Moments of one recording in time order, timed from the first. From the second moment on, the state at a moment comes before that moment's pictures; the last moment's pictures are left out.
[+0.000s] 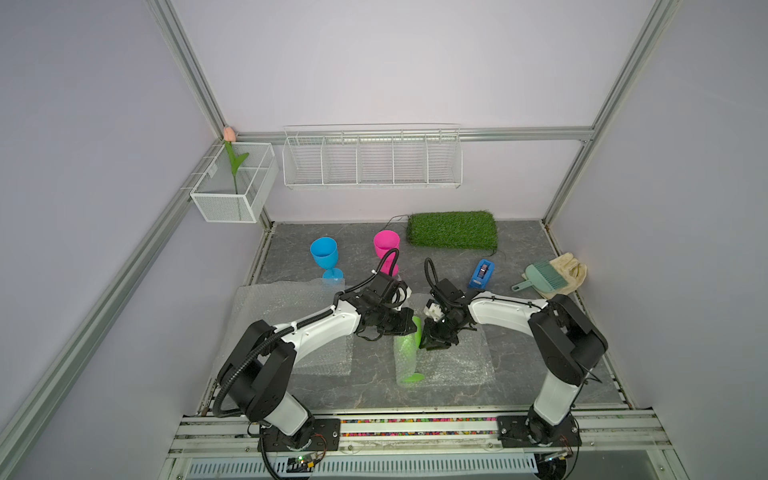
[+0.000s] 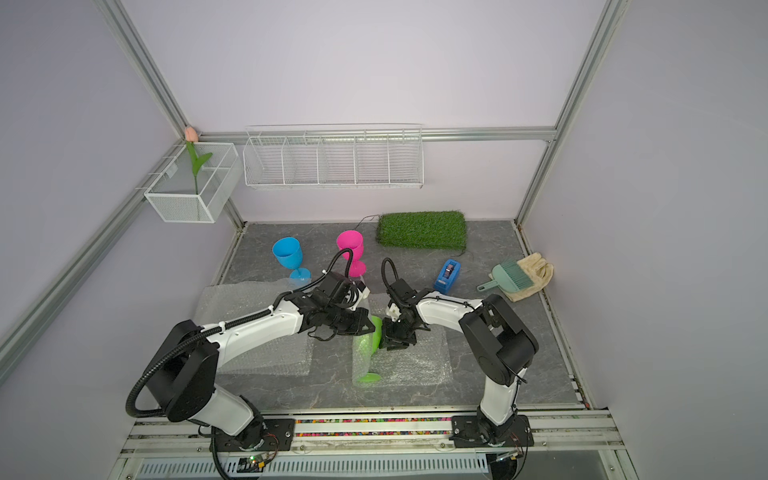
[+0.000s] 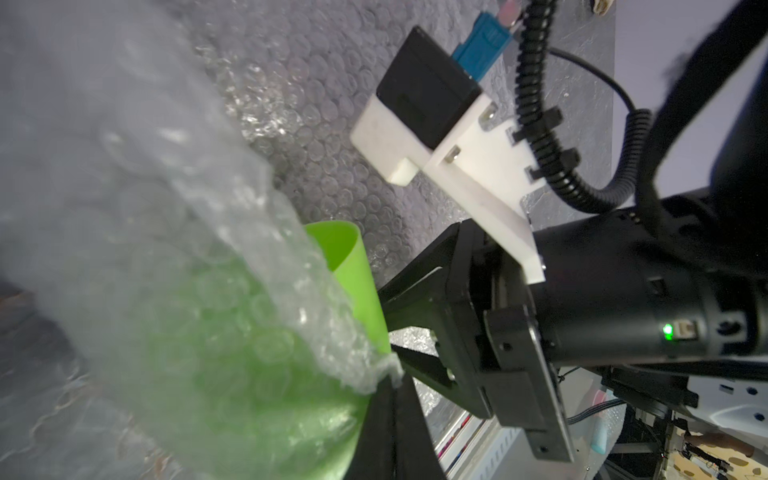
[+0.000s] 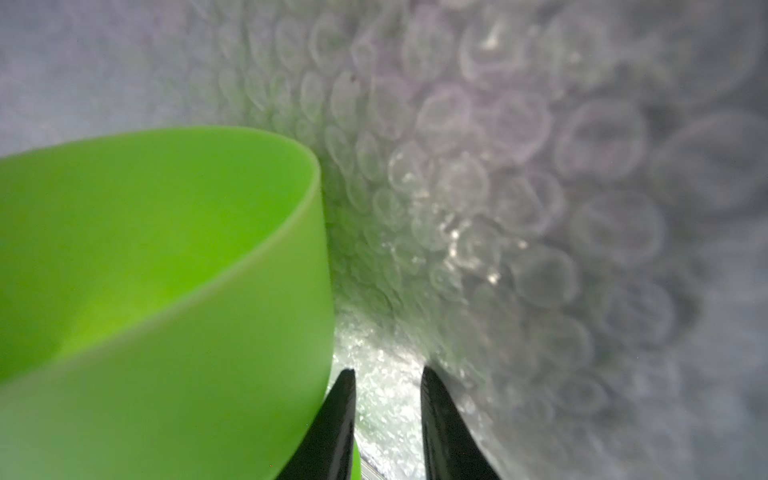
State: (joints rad) left arm -0.76 1.58 0.98 -0.38 0.48 -0.58; right arm 0.66 1.78 1.00 -0.56 -0.53 0.65
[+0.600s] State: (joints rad) left arm -0.80 1.69 1.04 -0.35 0.56 -0.57; right arm 0.52 1.49 0.88 -0.42 -0.61 0.69
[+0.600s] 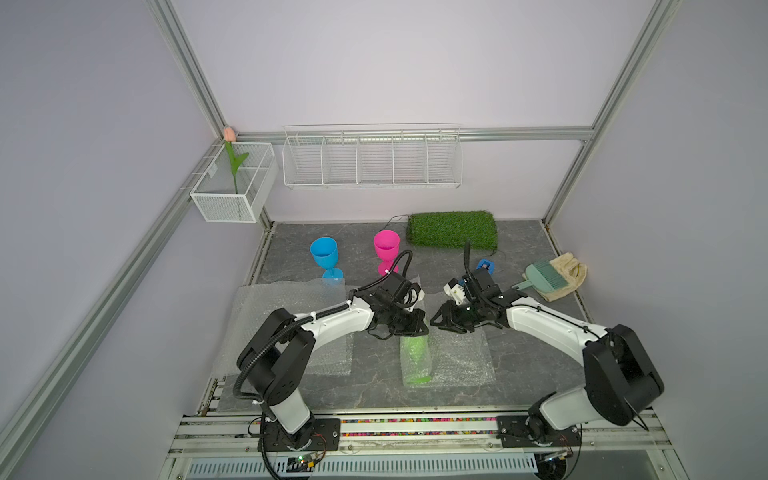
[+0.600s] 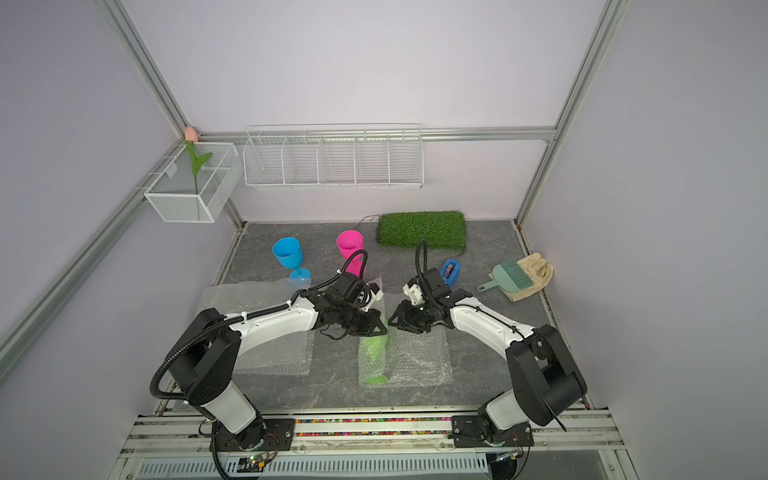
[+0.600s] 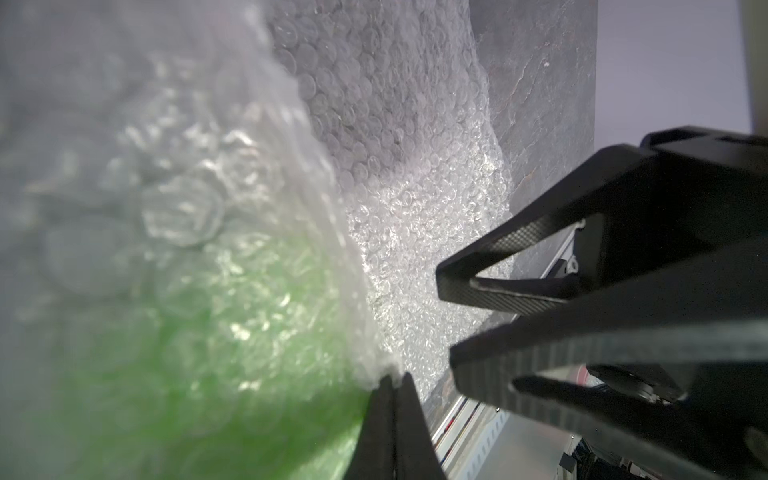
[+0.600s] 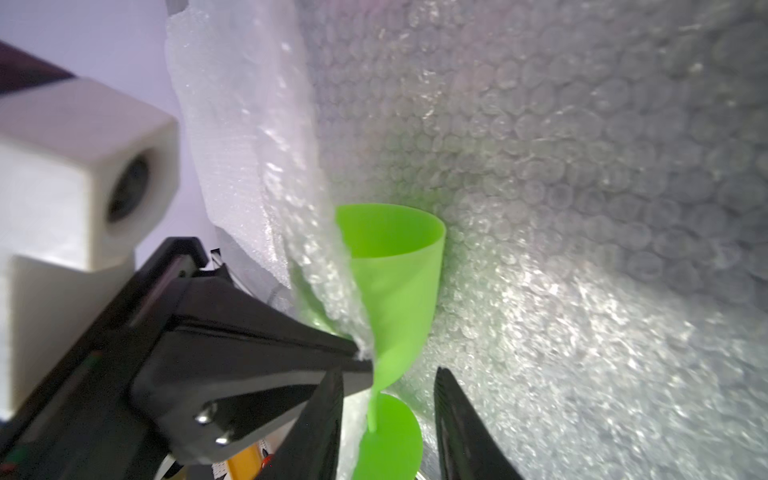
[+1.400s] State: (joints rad) left arm -0.82 1.69 1.04 -0.36 0.59 -0.55; right arm 0.52 1.59 0.90 -0.38 -0.72 0.71
